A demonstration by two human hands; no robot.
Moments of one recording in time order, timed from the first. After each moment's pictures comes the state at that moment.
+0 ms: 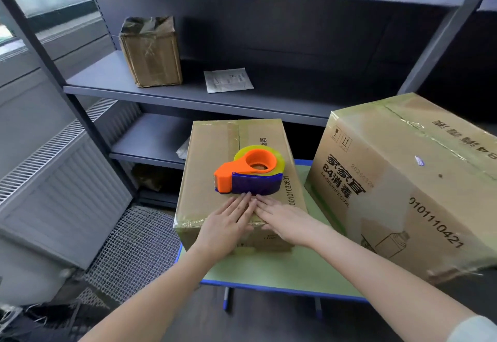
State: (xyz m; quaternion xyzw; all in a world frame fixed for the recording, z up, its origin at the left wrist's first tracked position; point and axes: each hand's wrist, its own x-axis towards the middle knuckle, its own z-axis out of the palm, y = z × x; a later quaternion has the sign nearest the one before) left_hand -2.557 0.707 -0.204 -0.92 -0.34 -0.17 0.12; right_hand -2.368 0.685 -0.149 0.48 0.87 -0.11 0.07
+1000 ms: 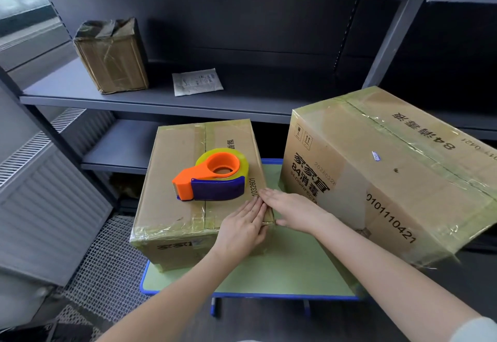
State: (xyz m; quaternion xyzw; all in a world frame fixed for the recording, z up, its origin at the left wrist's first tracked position) left_hand -2.444 0.695 -0.203 -0.91 -0.33 -0.27 0.06; right_hand -2.281 0.687 -0.136 0.55 0.82 -0.13 0.08
